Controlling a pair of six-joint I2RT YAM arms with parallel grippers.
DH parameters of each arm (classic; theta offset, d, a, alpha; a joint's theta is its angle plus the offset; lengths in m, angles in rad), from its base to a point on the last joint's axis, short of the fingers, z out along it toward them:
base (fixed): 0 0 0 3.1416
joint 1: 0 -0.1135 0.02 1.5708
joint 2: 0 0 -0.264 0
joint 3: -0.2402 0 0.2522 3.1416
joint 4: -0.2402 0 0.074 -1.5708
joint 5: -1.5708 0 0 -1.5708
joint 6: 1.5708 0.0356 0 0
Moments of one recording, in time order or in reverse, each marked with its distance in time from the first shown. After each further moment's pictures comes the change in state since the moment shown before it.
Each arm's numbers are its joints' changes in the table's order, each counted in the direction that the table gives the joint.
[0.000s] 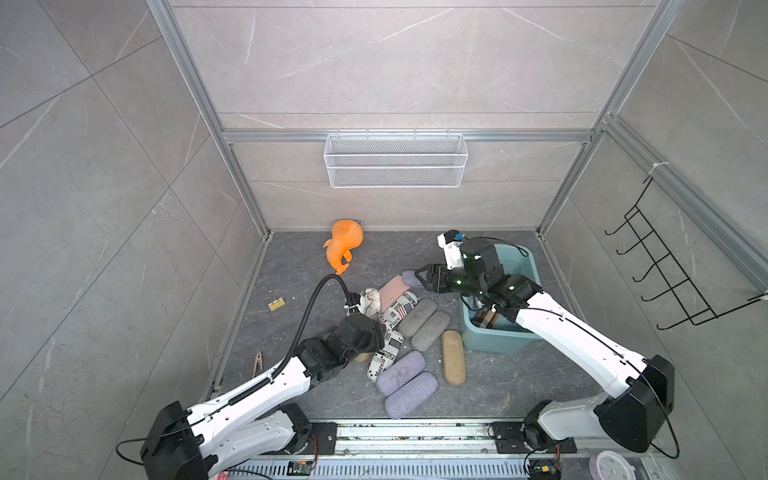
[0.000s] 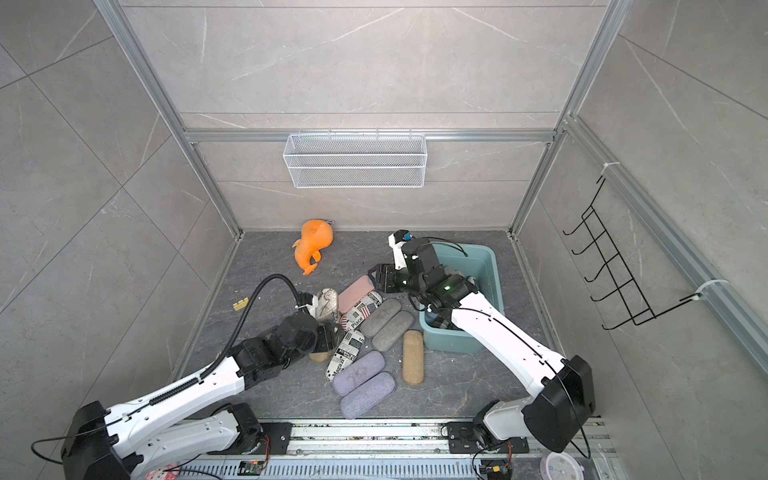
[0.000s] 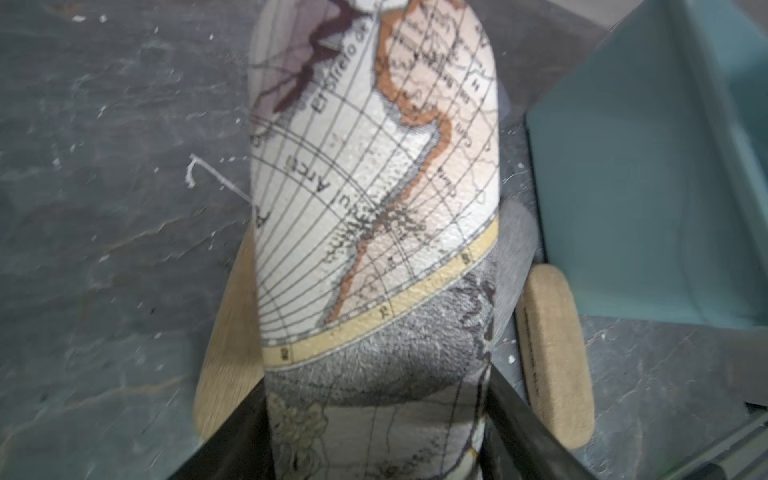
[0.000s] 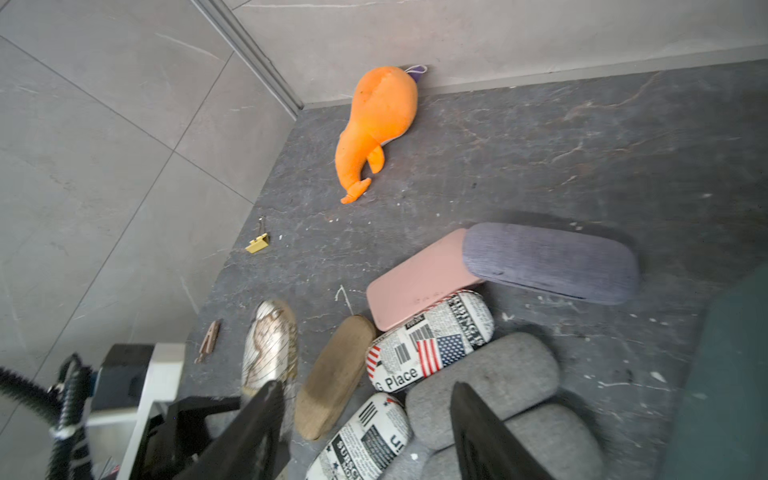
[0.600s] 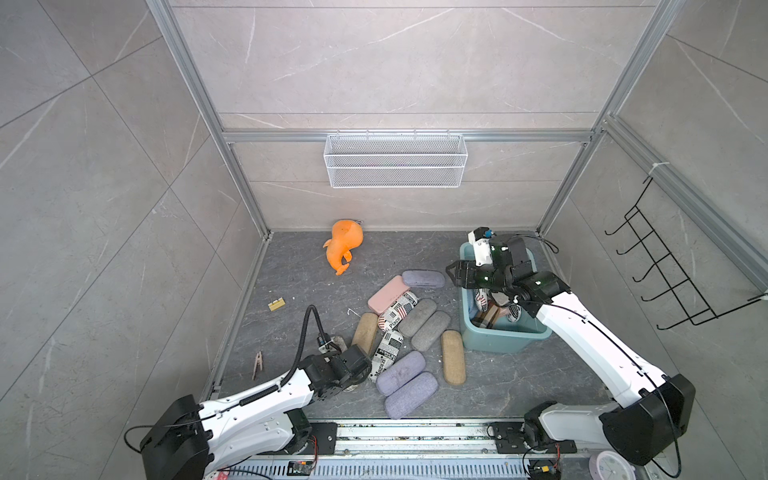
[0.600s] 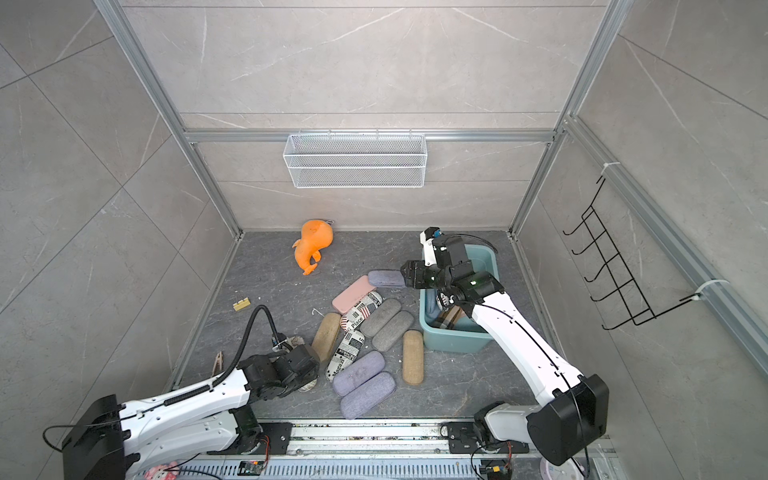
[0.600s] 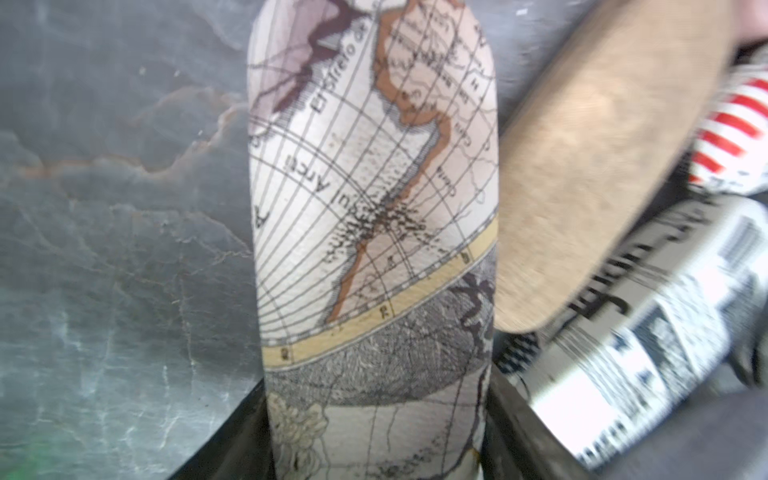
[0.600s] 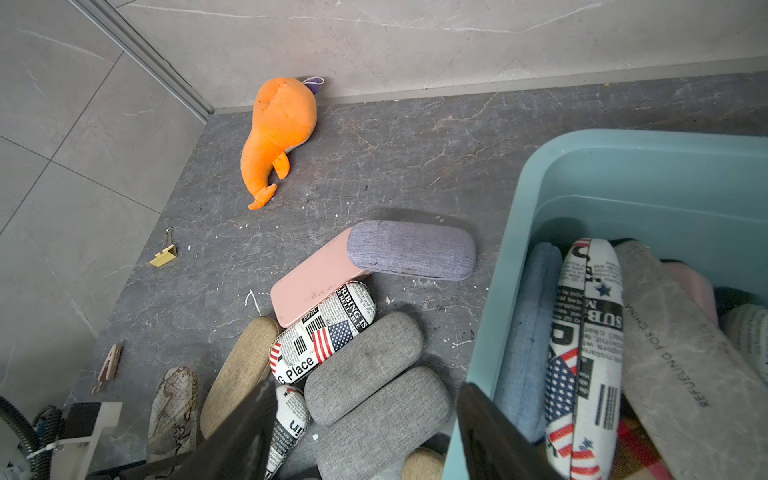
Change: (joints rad) left arm 0.141 -0.054 0.193 -0.389 0.131 -0.597; right arm 0.216 -0.084 0.016 -0.170 -0.026 -0.161
